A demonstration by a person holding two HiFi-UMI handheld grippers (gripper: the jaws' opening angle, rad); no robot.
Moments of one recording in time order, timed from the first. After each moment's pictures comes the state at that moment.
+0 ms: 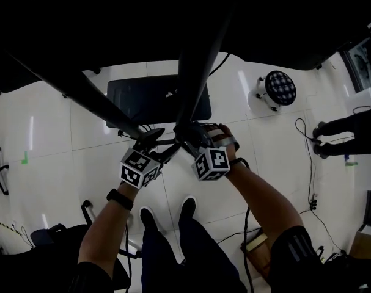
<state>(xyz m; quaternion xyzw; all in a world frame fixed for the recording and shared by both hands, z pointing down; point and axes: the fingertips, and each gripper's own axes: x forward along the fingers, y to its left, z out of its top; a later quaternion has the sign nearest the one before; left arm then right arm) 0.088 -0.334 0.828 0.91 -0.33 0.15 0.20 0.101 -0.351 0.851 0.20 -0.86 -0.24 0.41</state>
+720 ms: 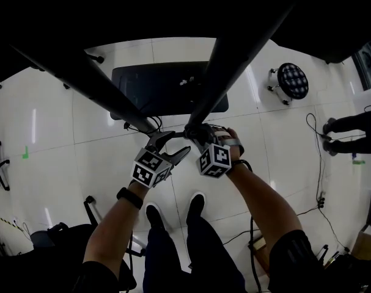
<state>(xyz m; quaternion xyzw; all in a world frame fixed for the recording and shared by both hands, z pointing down) 0.074 -0.320 0.927 0.91 -0.31 0.18 0.23 0.094 -0.349 0.972 0.22 -0.84 -0.15 0.47</state>
